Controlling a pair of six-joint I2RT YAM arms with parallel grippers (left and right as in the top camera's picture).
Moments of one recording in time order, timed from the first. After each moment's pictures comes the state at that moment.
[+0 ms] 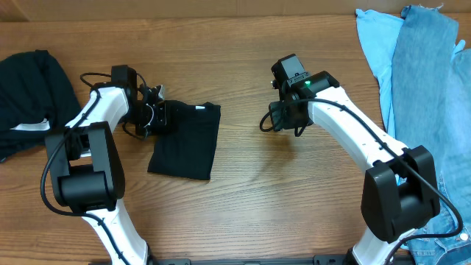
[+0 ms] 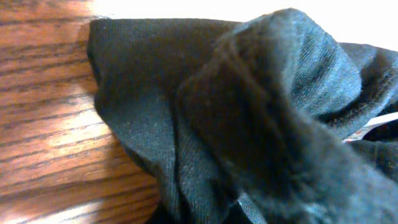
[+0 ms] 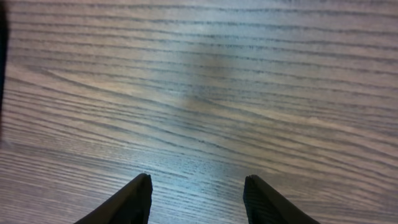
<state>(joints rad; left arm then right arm) 0.10 2.08 1.37 -0.83 0.49 0.00 0.41 1.88 1.45 -0.95 0.00 0.23</state>
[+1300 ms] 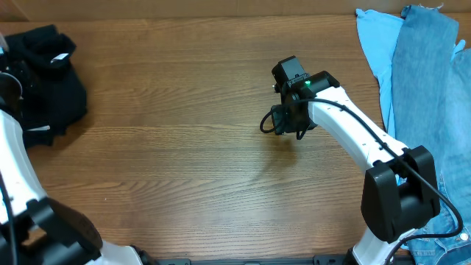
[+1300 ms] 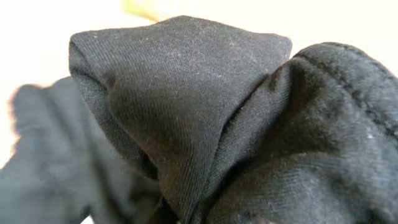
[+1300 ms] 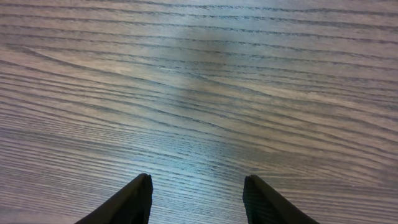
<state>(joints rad) 0.60 1.71 1.57 -0.55 0.26 0.10 0.41 1.88 1.45 -1.00 0.01 0.25</state>
